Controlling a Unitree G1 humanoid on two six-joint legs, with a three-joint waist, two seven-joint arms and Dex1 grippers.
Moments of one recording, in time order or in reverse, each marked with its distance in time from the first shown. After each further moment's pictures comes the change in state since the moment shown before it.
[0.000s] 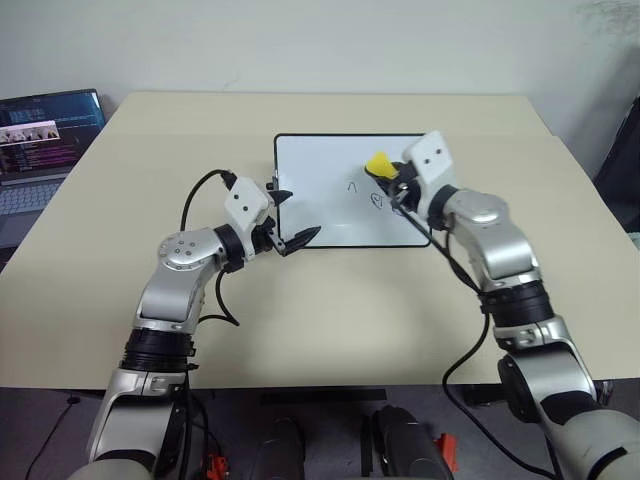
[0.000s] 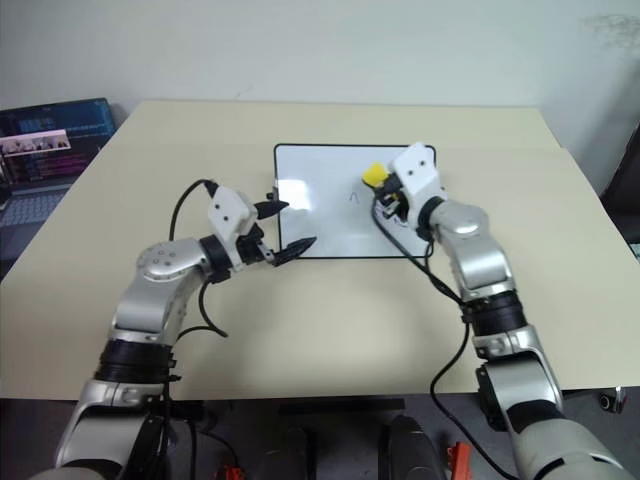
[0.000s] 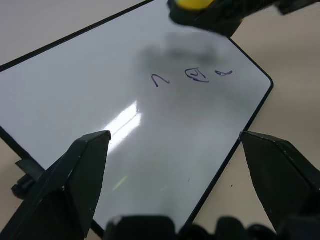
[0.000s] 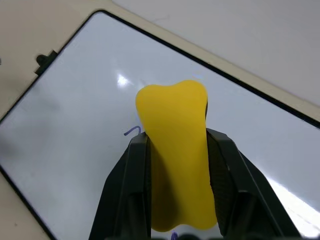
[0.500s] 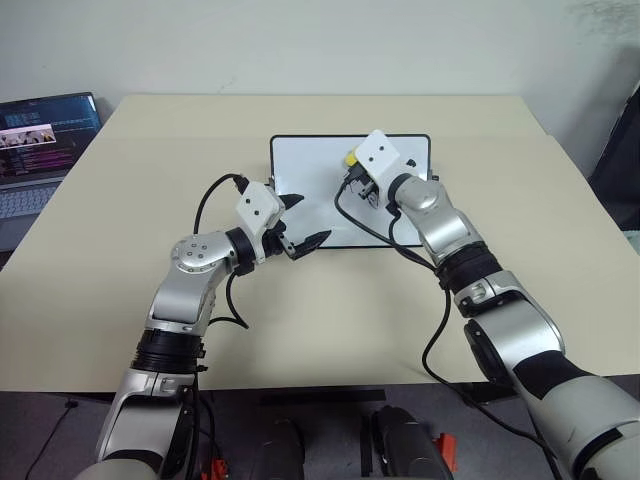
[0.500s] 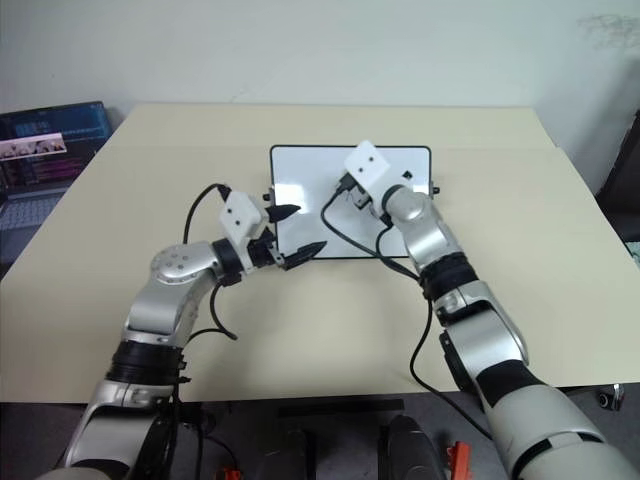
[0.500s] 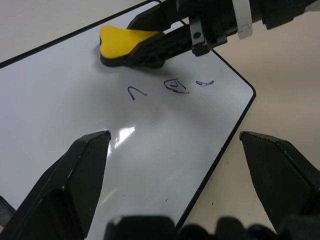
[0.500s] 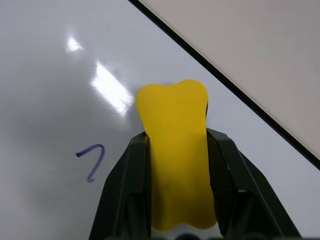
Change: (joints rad) left arm 0.001 -0.025 -0.016 0.002 0.001 -0.015 -0.001; right arm -0.245 0.131 0.116 0.530 -0.197 -0.257 -0.183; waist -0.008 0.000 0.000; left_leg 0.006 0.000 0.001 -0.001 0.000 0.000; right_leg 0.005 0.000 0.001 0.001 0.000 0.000
